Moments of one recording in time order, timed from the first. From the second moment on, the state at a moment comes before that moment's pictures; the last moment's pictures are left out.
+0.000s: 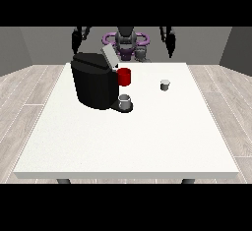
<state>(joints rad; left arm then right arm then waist) -0.01 0.09 0.02 -1.55 0.03 0.03 -0.01 0.00 -0.12 -0.02 -1.57 -0.01 0.01 0.04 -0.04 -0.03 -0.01</state>
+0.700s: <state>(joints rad) -0.08 0.38 0.01 -1.48 -0.14 -0.18 -0.15 -0.04 -0.09 0.00 -1.55 0.13 -0.13 -0.02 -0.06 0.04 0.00</state>
